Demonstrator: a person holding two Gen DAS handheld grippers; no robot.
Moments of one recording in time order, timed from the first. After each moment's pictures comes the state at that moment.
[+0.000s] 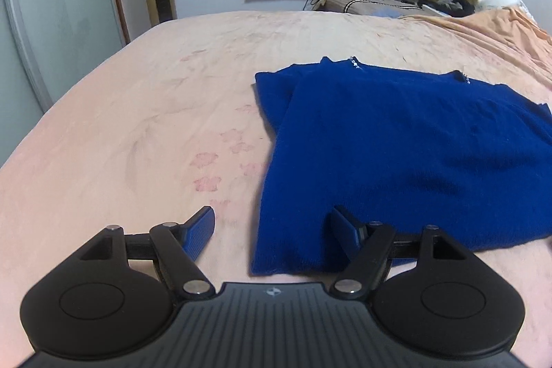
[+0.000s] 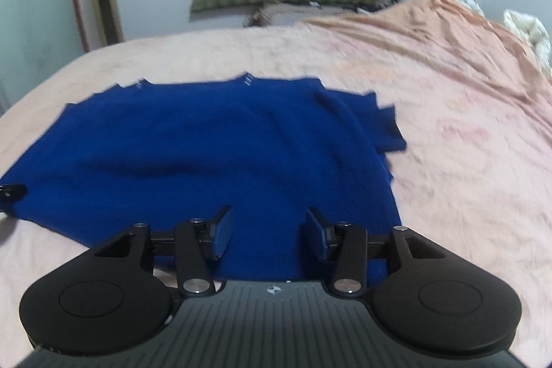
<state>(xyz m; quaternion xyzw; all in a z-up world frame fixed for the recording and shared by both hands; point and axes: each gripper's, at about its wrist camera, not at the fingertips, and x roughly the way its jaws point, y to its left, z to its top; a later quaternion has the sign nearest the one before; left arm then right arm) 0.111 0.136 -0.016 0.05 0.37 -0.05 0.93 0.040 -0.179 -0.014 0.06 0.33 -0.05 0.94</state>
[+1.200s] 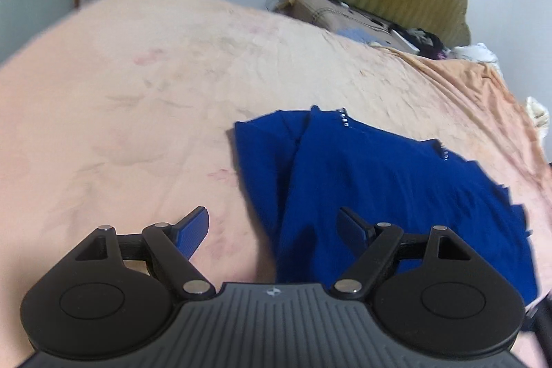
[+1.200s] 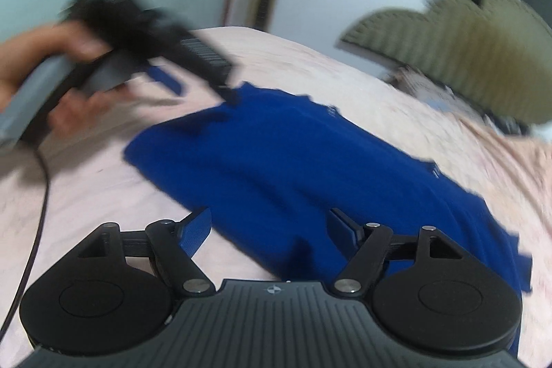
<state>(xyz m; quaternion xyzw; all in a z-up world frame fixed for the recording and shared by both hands) 0.229 0.177 -0.001 -0.09 0.41 -0.18 0.89 0.052 0.004 0.010 -0.17 0.28 0.14 0.94</state>
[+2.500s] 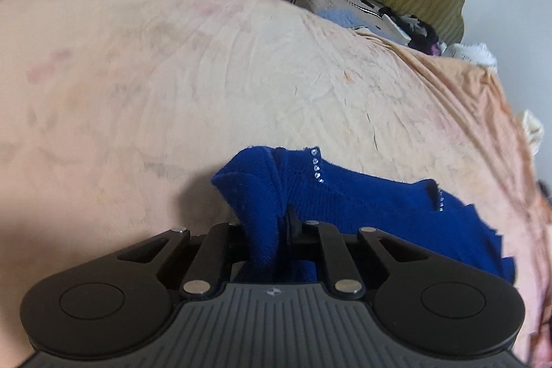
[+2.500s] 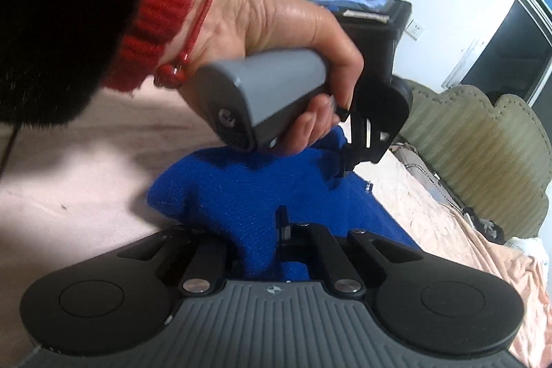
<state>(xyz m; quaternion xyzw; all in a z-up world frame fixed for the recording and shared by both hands) 0.329 0.103 -0.009 -0.10 0.45 -0.20 0.86 0.090 0.090 -0.014 -0.29 0.19 0.12 0.93</state>
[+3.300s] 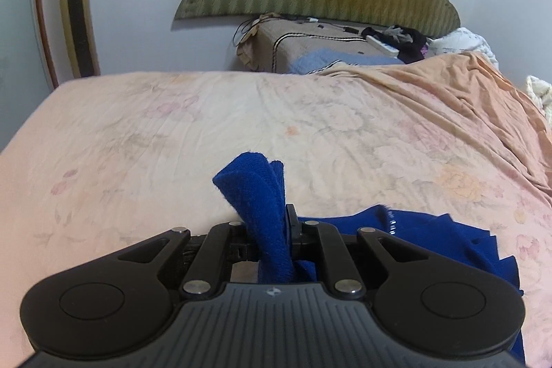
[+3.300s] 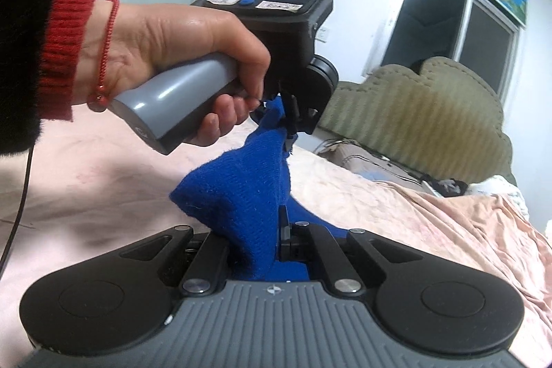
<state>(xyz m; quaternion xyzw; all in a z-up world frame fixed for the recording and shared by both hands) 0.268 -0.005 0.078 0.03 0.36 -0.16 0.92 0.013 -0.034 0.028 -0.15 0.14 0.04 0.98</state>
